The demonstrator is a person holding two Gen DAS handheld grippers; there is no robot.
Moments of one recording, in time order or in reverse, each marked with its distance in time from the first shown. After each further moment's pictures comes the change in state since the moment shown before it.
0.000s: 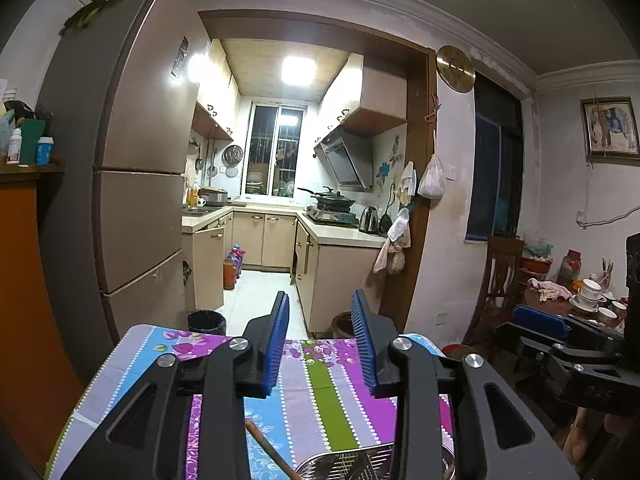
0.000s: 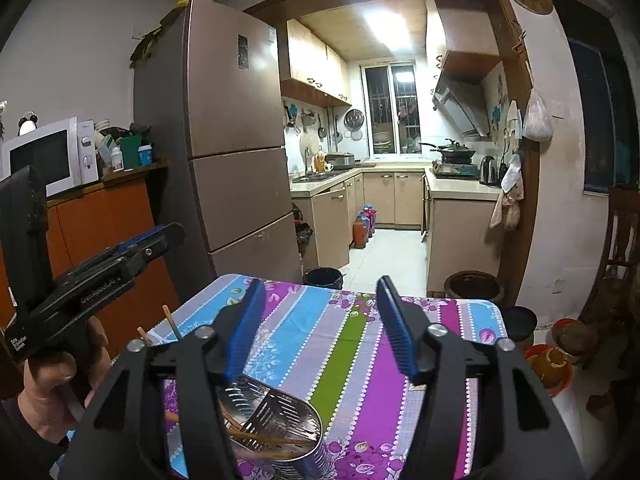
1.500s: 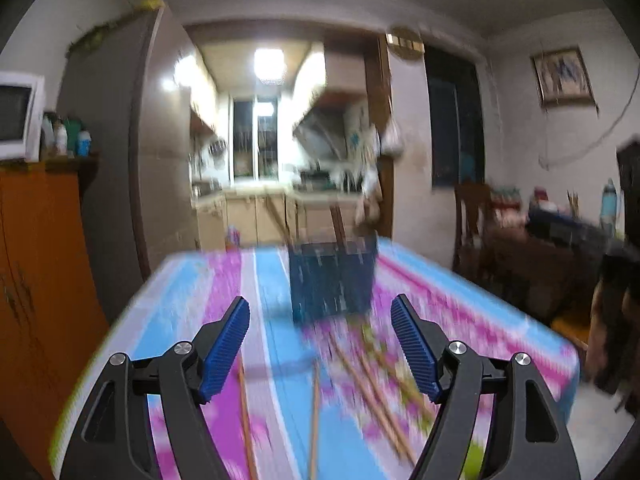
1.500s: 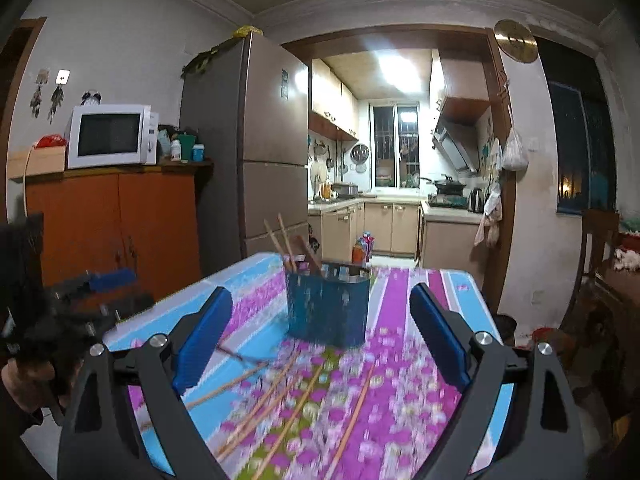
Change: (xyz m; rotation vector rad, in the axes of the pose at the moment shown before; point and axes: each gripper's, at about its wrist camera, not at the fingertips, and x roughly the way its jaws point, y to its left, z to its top) left arm -0.281 -0.026 -0.186 0.130 0.102 -0.053; right arm -0.224 0.086 -0.164 -0.079 -0.127 -0.020
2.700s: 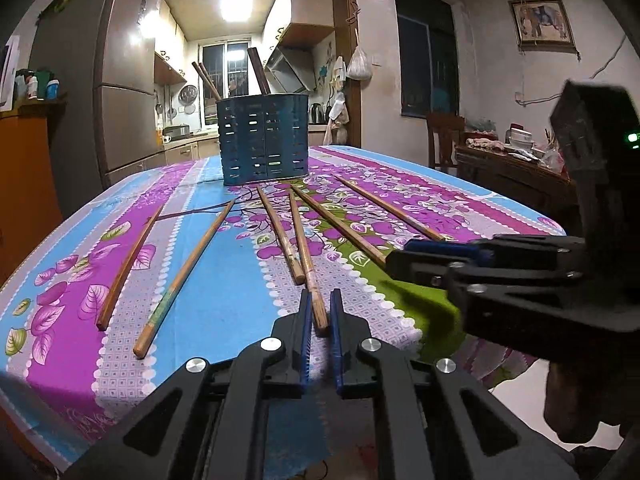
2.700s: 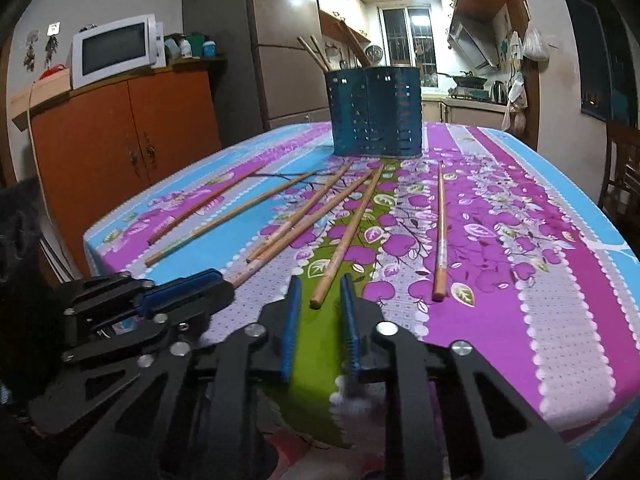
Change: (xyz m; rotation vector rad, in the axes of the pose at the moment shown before) left arm 0.018 -0.077 -0.141 0.046 0.177 -0.063; right arm 0.027 0.056 -0.166 0.079 0.350 0.081
